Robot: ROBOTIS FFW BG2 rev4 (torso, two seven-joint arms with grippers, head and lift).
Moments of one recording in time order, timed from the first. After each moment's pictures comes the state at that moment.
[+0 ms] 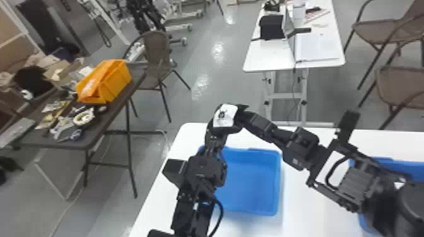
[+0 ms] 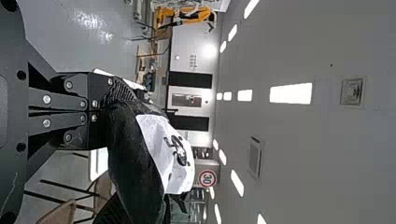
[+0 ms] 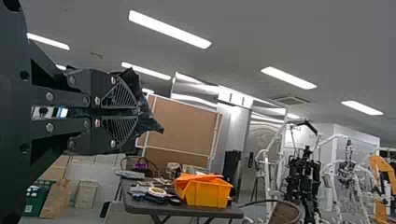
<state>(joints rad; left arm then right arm) 0.31 0.08 -0.05 -1.75 0.12 -0.34 -0.01 -0.21 -0.09 0.39 -1.45 -1.51 0.65 0.33</state>
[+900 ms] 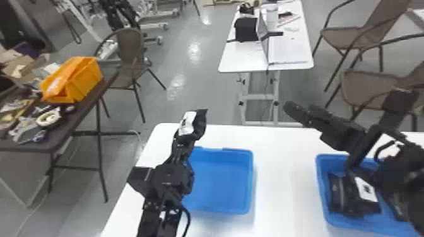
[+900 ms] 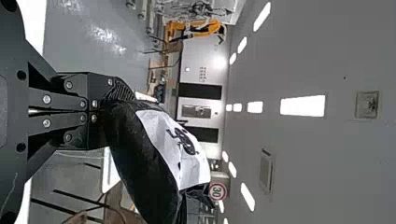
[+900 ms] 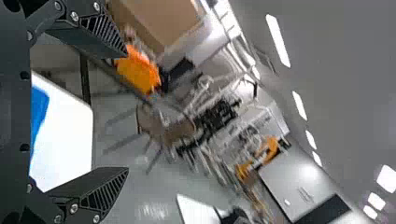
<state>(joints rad) 0.35 0.05 0.00 -1.75 0.11 -0.30 -0.02 -0.06 -0.08 0.07 -1.71 -0.60 0.50 0.36</state>
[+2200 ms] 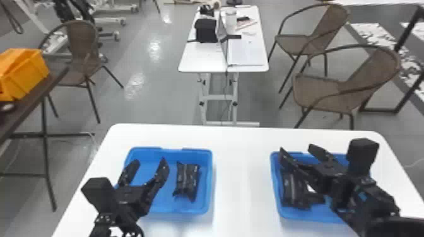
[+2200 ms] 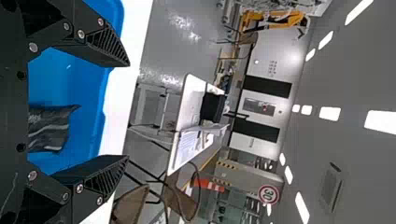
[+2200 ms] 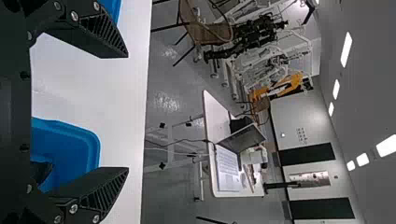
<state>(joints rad) 0.34 0.01 0.09 -1.67 0.23 -0.08 -0.17 0.14 -0.09 -0.02 -1.70 -0.18 0.33 0.36</state>
